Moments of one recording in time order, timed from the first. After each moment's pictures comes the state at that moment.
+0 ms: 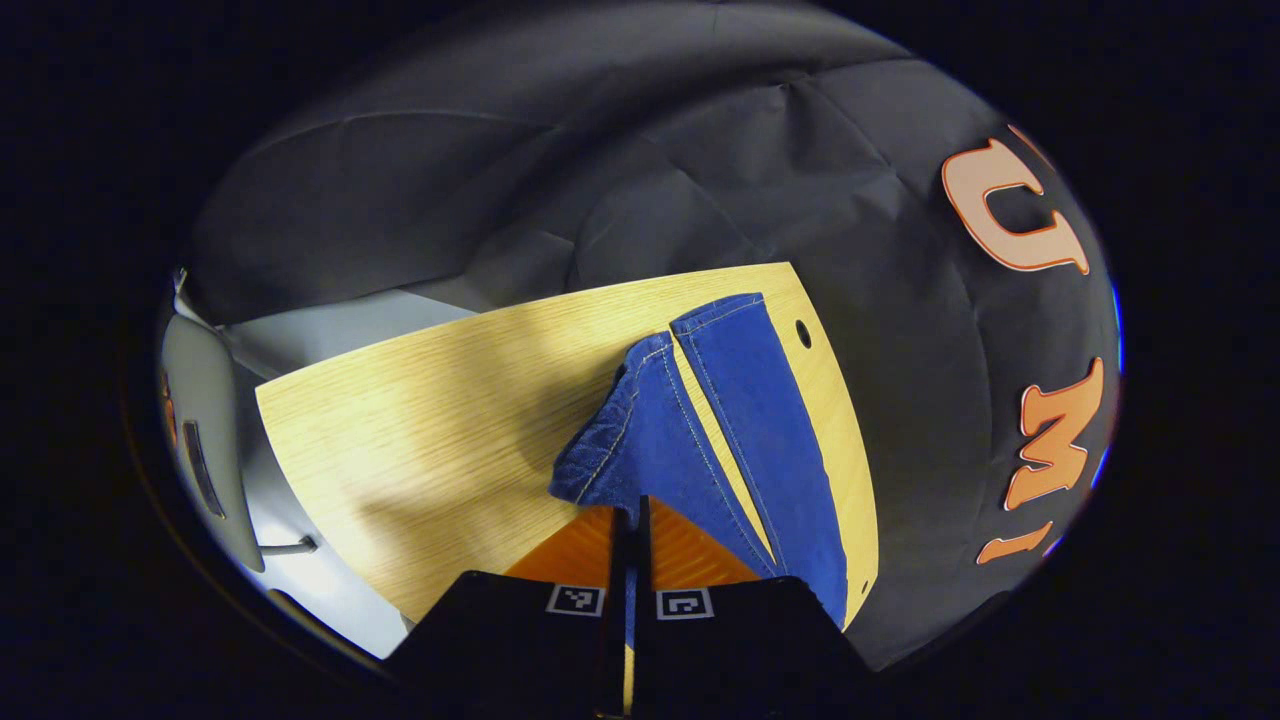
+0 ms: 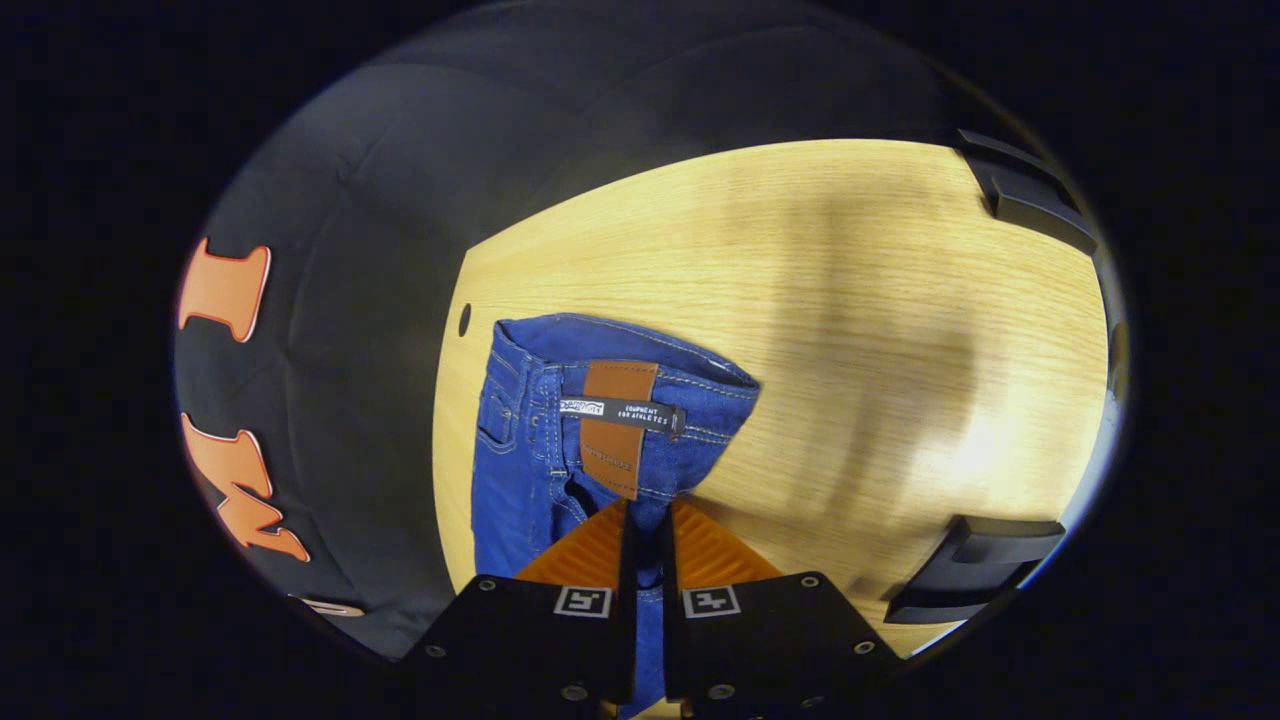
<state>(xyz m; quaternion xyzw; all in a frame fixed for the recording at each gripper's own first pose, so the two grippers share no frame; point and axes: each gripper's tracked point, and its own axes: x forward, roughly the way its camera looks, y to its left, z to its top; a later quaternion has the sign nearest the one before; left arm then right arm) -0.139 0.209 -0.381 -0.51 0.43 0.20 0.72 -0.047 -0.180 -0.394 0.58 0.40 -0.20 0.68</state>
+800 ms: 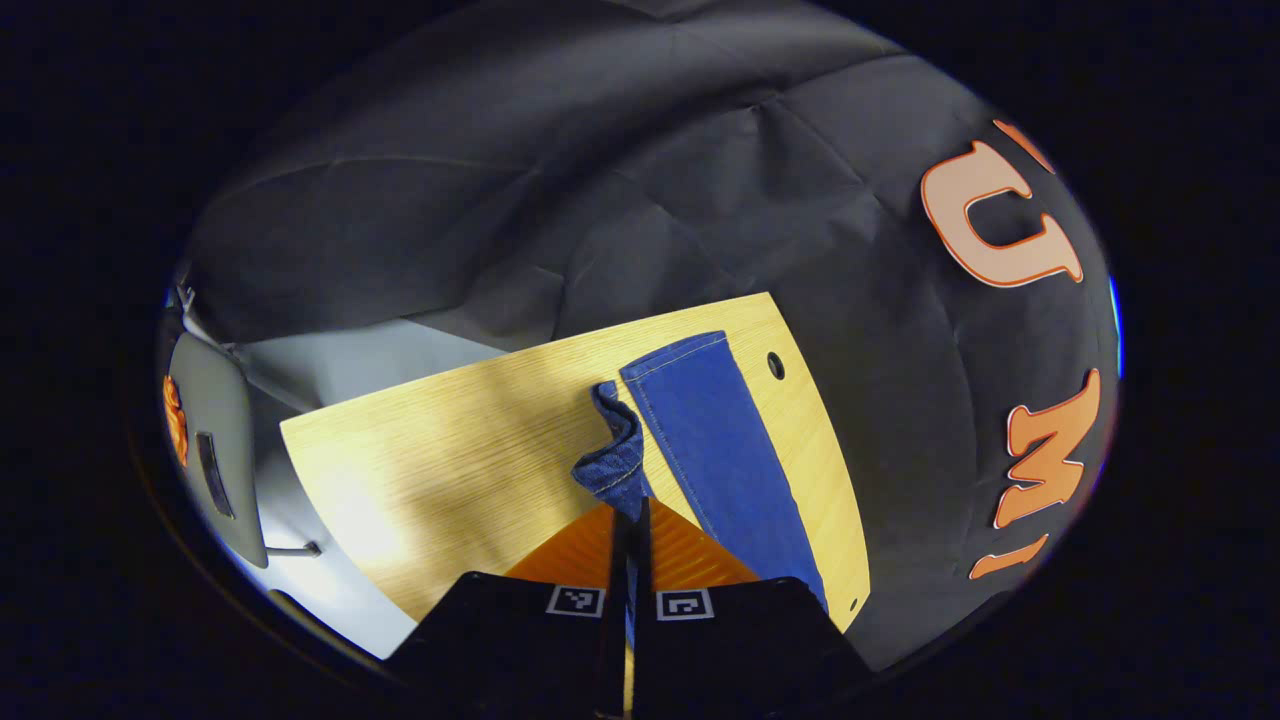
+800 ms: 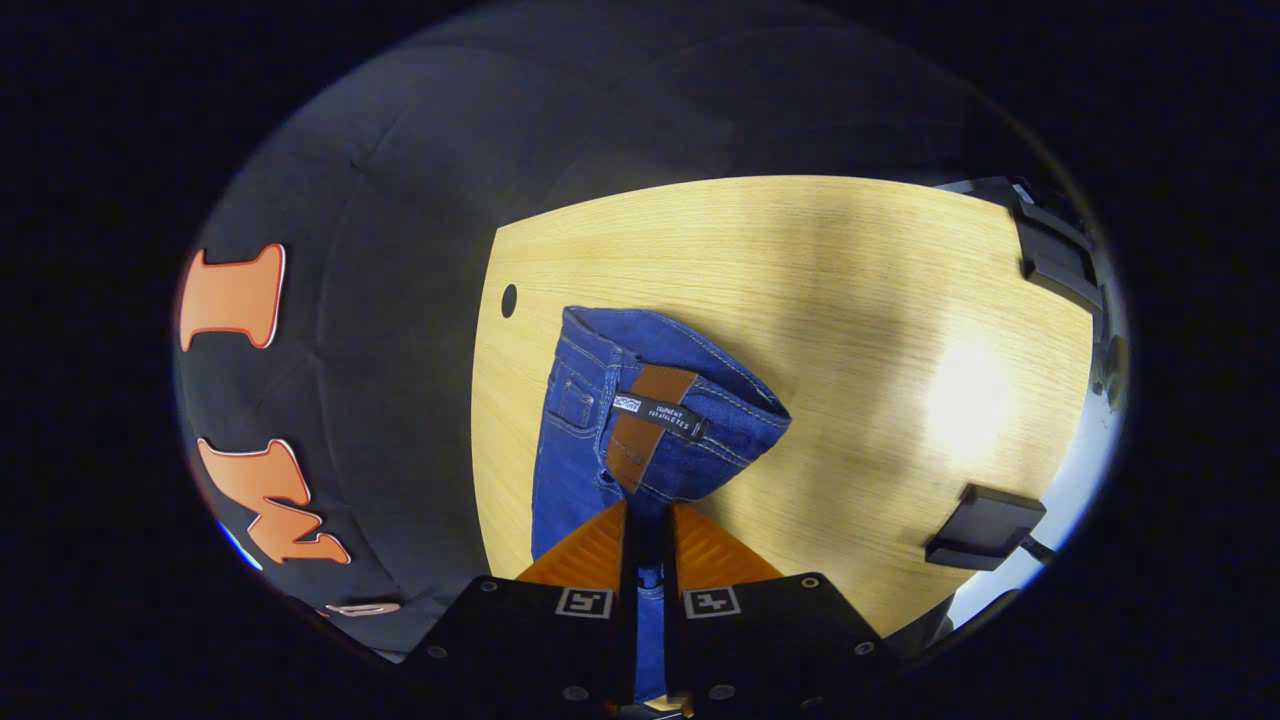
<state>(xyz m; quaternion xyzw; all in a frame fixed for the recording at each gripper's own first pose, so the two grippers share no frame) -0.089 0.219 -0.322 -0.49 0.41 0.22 0.73 -0.002 -0.175 -0.318 0.59 0.45 -0.17 0.65</state>
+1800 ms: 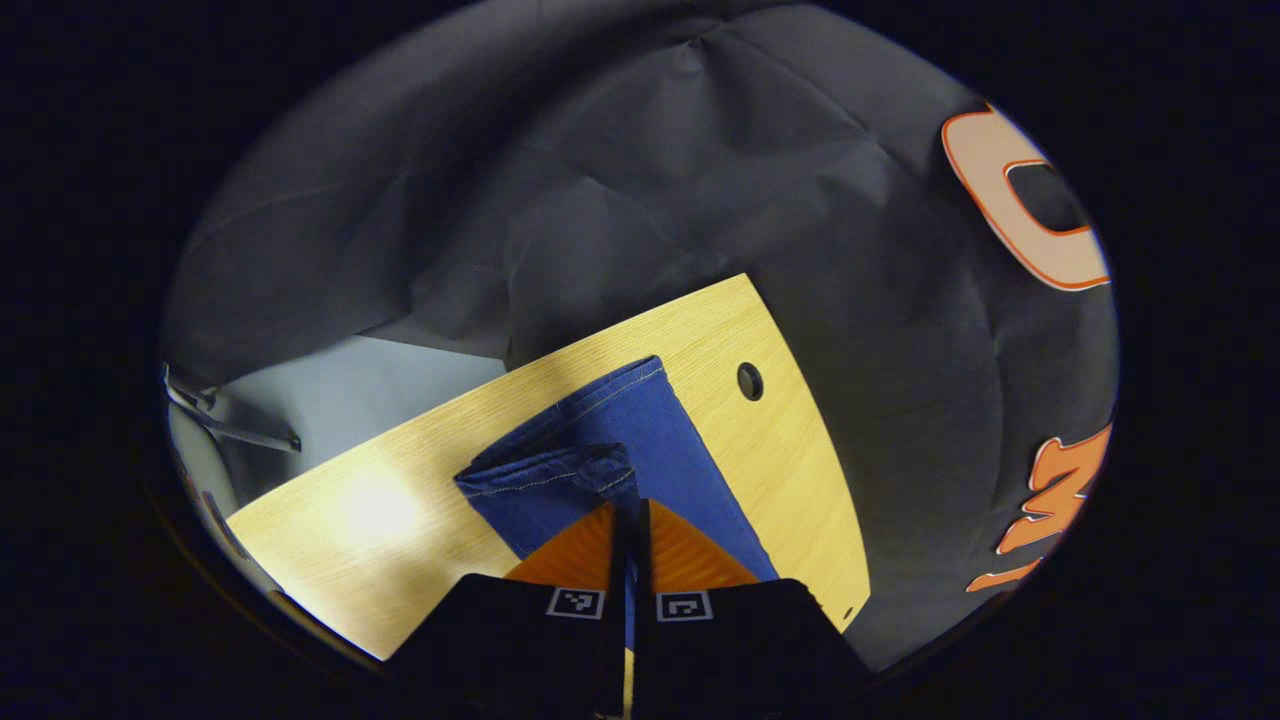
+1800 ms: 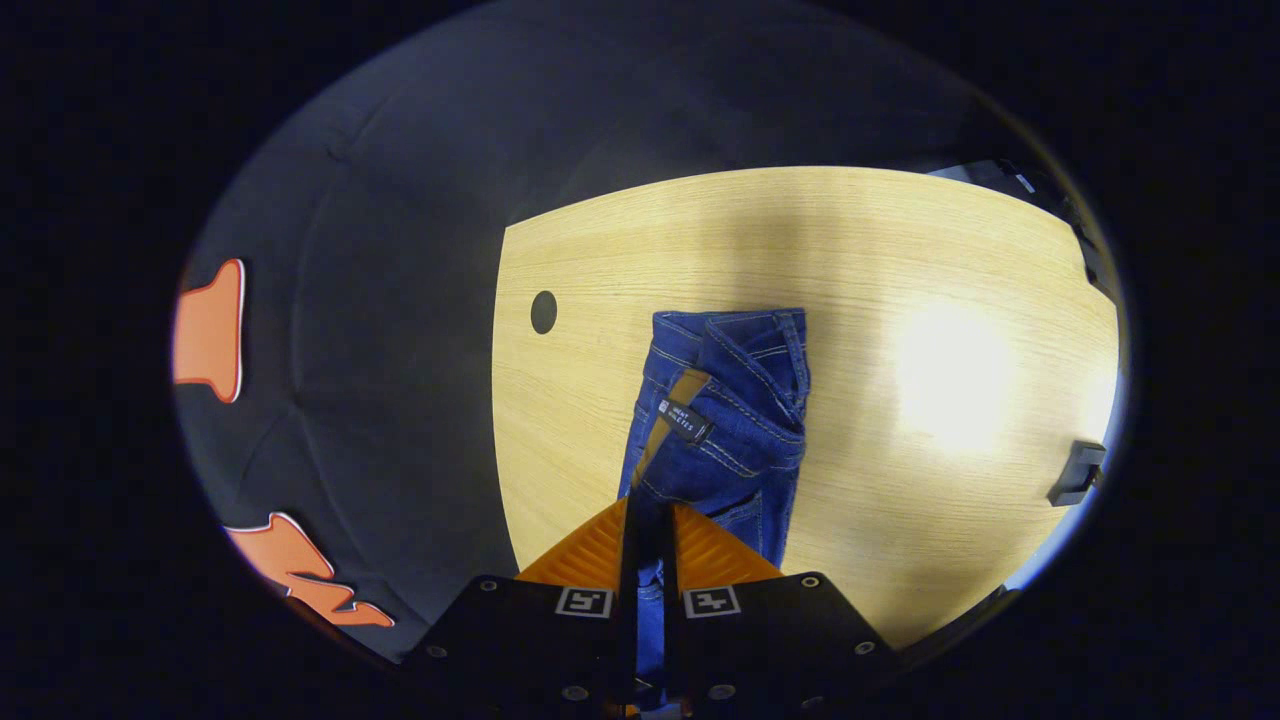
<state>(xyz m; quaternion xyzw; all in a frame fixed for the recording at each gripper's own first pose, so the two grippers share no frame) 0.094 0.230 -0.367 -0.46 0.47 0.19 0.72 0.138 -0.145 -0.324 0.60 0.46 -0.22 0.61</state>
